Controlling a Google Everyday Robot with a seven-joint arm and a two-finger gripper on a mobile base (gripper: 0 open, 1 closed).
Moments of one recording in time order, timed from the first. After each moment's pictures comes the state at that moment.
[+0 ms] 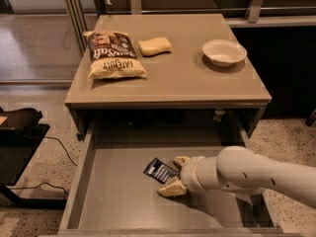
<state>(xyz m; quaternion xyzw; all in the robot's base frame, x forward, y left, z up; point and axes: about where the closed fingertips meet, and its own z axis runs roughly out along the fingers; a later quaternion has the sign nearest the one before) 0.462 -0.042 0.585 -0.48 0.79 0.20 0.32</state>
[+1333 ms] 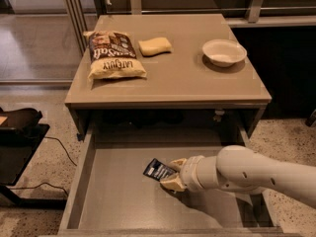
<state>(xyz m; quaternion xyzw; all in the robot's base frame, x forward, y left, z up) 0.462 -0.042 0.588 -0.48 0.79 0.20 0.32</state>
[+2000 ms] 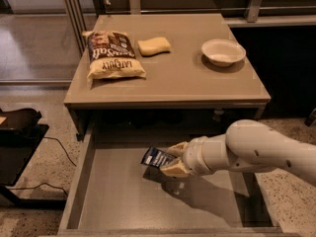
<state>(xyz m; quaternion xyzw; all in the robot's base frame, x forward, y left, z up) 0.467 -0.037 0.661 -0.52 0.76 0.21 0.33</state>
